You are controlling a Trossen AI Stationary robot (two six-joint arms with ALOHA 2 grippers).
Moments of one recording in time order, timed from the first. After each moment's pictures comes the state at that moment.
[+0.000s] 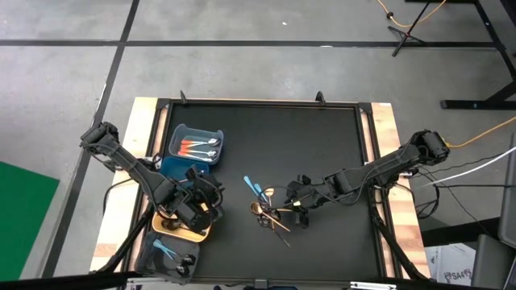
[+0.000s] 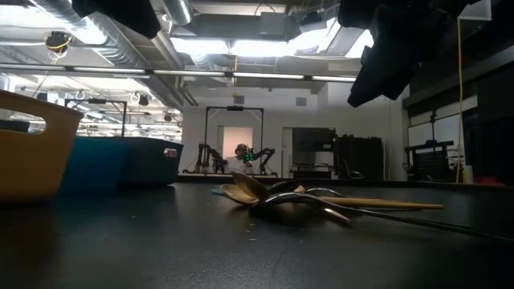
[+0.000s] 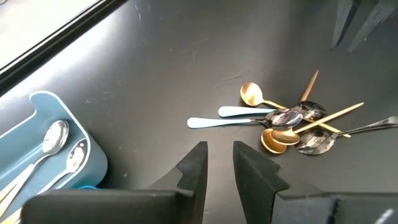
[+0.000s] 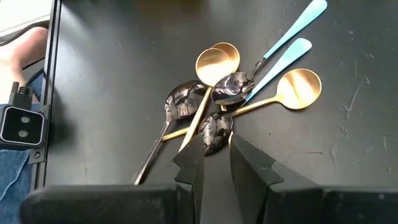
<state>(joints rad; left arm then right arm) -0.60 1.45 1.20 -0.94 -0.79 -1.08 0.37 1.49 0.93 -0.29 0.10 0.57</state>
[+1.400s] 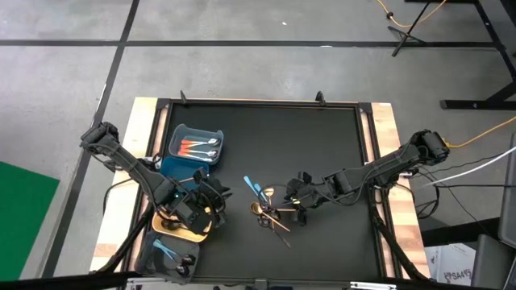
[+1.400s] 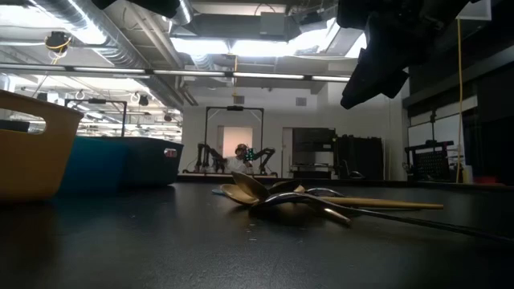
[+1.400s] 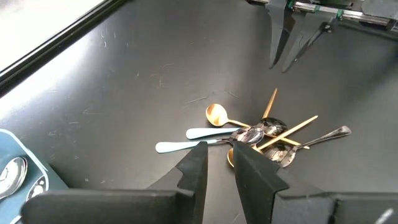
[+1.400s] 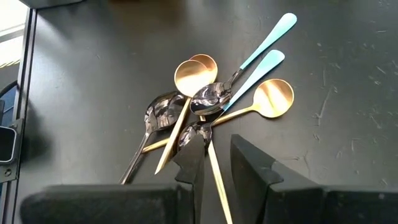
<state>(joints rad) -0.60 1.45 1.20 -0.75 -0.80 -0.91 0.37 1.49 0.93 -0.29 0.19 0.57</state>
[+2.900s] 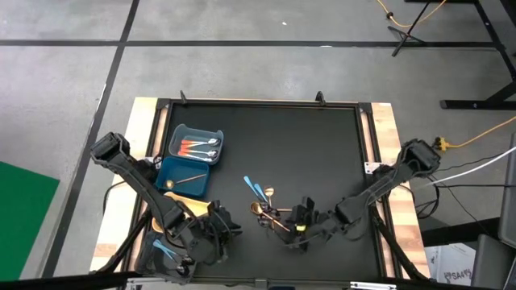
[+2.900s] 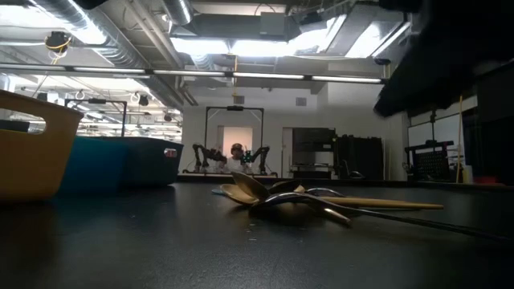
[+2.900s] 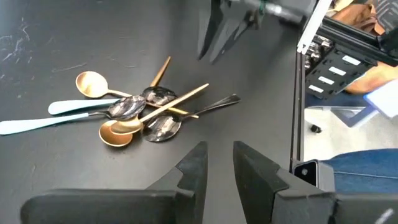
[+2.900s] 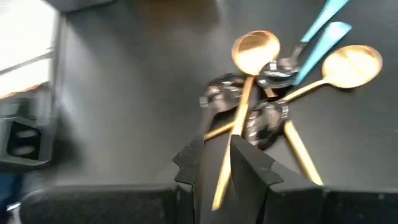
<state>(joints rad) -0.71 1.64 1.20 -0.36 -0.64 -0.91 0.64 1.65 0.93 -0.13 0.44 0.83</state>
